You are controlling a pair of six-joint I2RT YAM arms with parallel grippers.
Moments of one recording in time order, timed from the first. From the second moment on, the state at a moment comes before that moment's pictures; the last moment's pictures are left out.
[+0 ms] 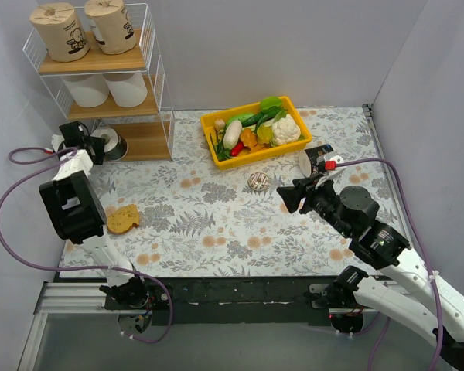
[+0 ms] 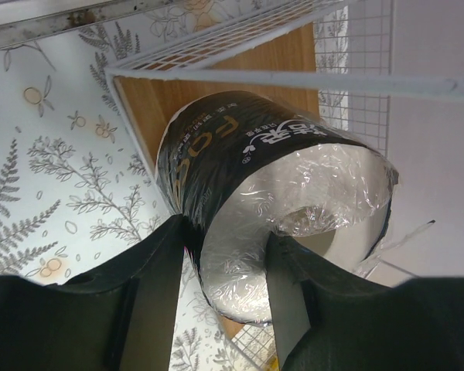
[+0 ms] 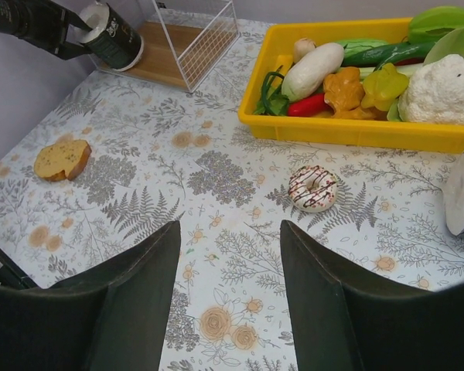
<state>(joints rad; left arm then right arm) 0.40 1.86 1.35 -0.19 0.00 -1.07 0.80 0.63 0.76 -0.25 0.13 0.26</state>
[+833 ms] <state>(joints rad) 0.40 1.95 1.39 0.01 0.04 -1.15 0.80 0.59 0.77 -0.25 0.17 0.26</state>
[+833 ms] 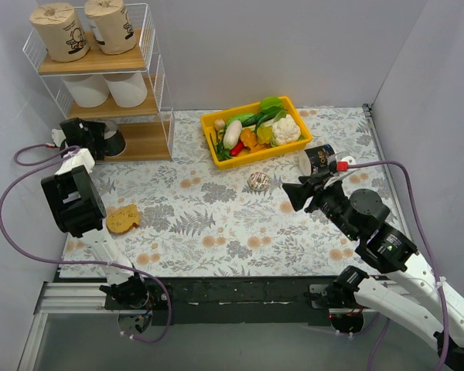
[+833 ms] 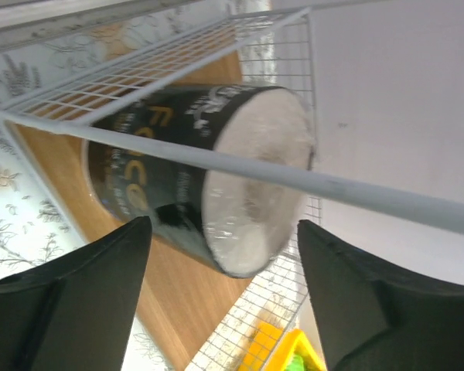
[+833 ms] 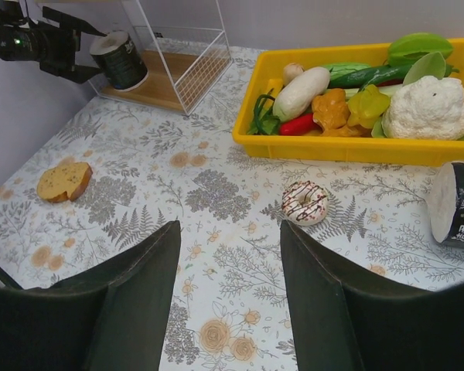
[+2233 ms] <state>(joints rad) 0.05 1.13 0.81 -0.26 0.41 -0.78 0.27 1.29 0.96 -0.33 0.15 0.05</state>
